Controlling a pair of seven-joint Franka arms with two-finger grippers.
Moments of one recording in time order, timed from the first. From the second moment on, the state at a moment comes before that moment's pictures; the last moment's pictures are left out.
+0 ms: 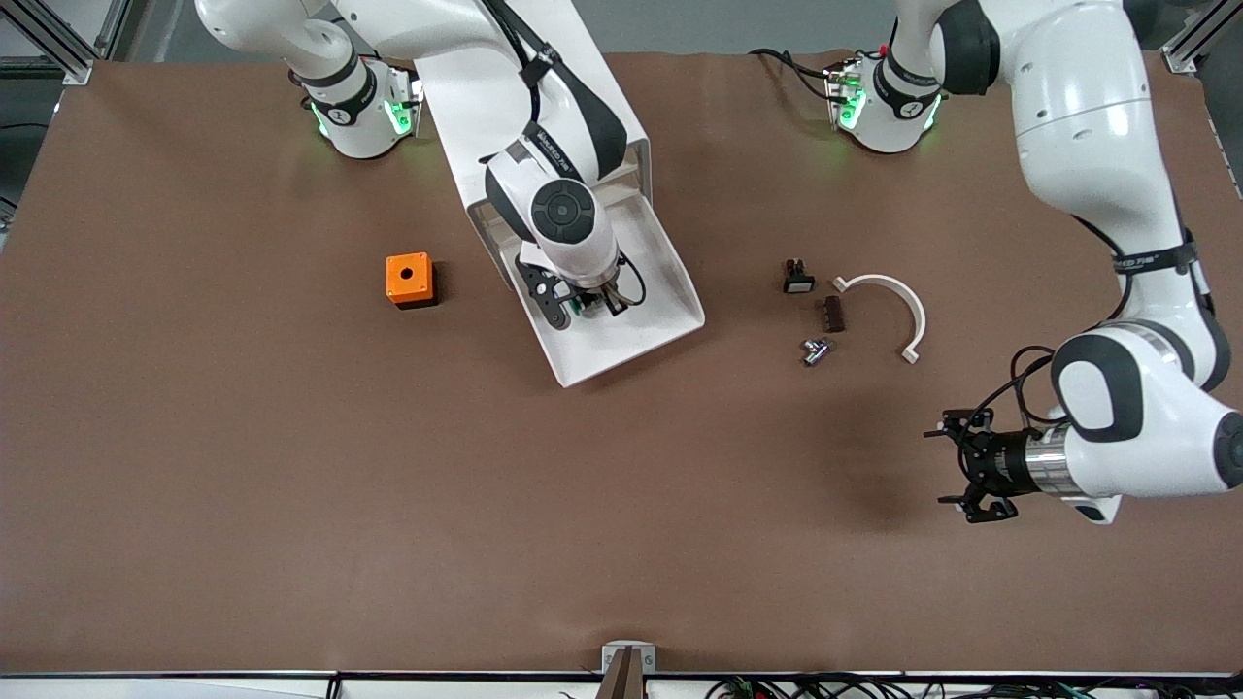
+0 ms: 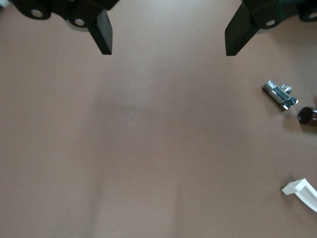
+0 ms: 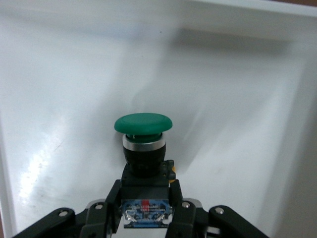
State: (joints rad) left arm -0.34 0.79 0.51 -1.23 -0.71 1.78 -1.45; right arm 0.83 0.53 -0.04 -1.70 0.26 2.13 1.70
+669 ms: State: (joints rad) left arm -0.36 0.66 0.46 -1.24 -0.53 1.76 -1.08; right arm 0.85 0.55 -0.04 -1.69 0.26 2.14 1.71
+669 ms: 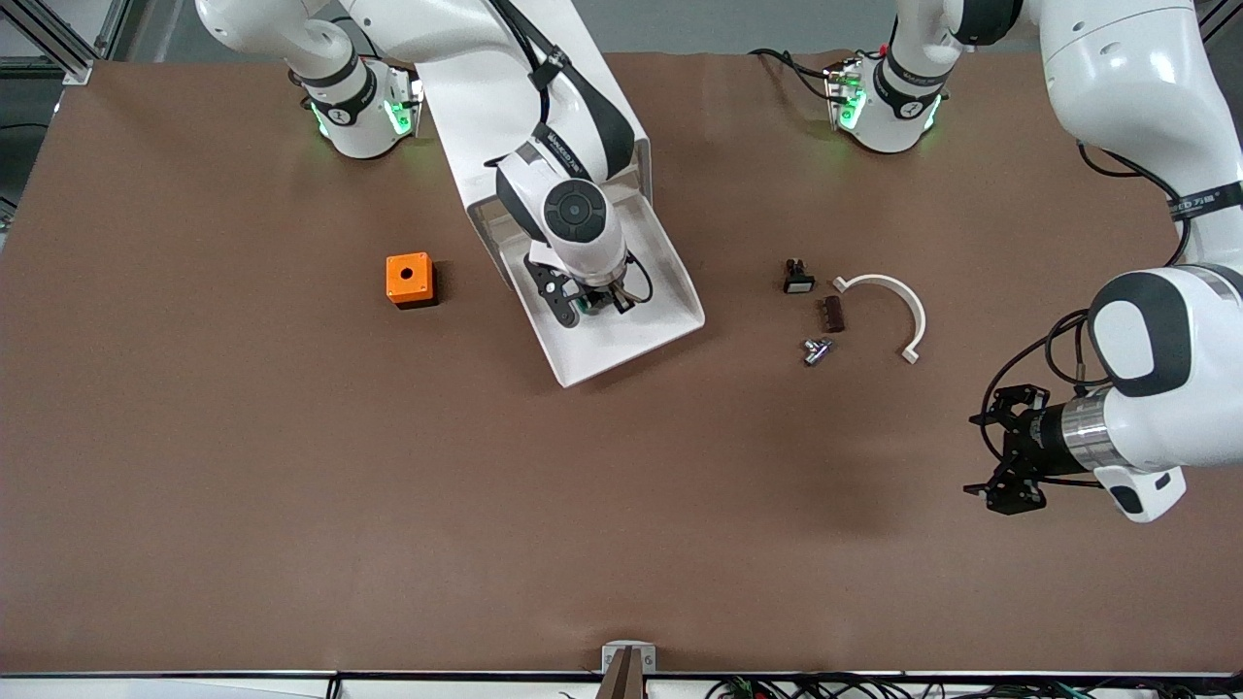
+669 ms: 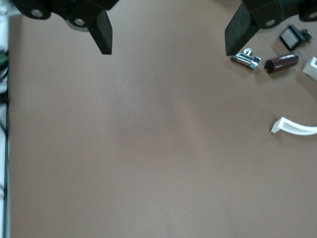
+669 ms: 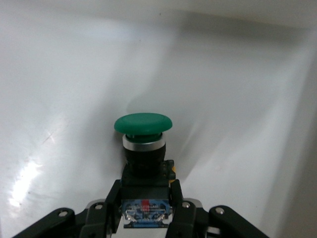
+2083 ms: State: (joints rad) left arm -0.81 0.73 0.44 -1.39 -0.50 1.99 -0.96; right arm 0.42 0.09 -0.08 -1.52 0.24 1.30 0.96
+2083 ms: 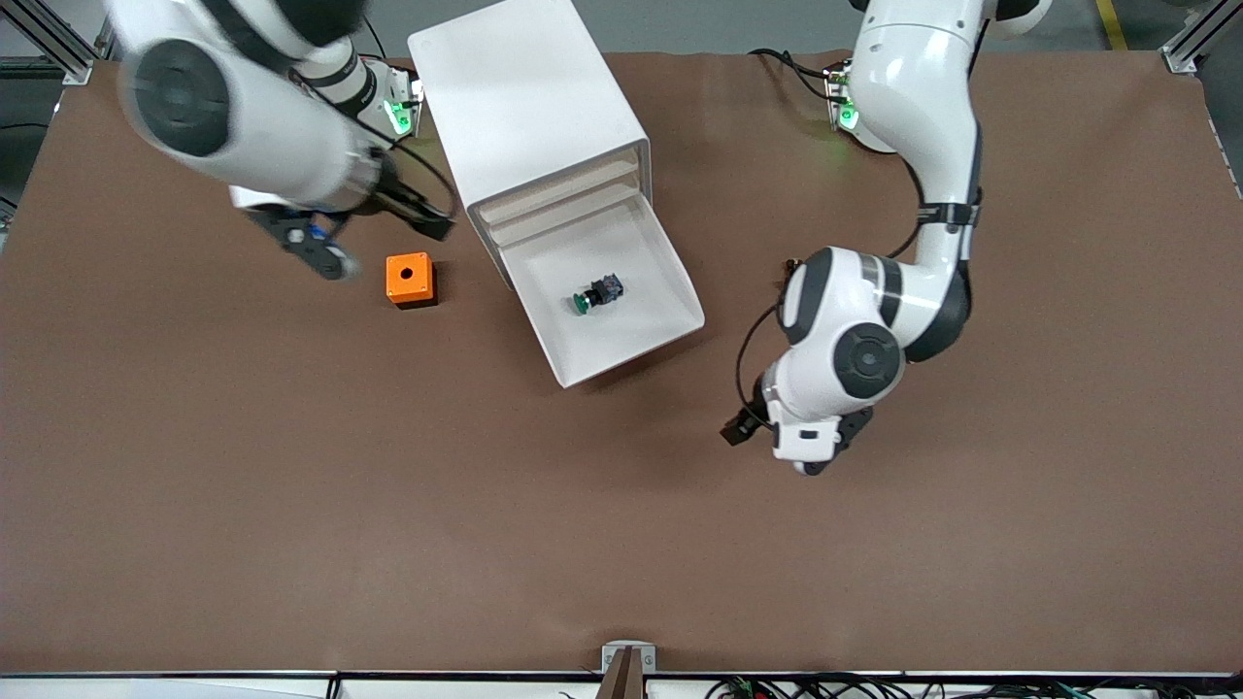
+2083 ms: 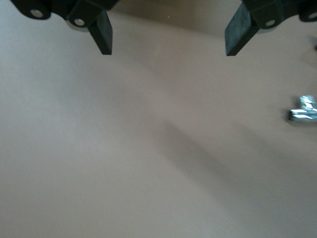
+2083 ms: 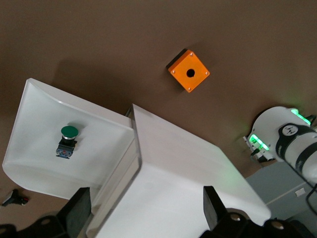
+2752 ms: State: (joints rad) left arm -1.05 0.82 0.43 -1.46 -0.50 2.16 -0.96; right arm -0.02 -0.15 -0.09 -1.79 0.12 1.48 -0.10
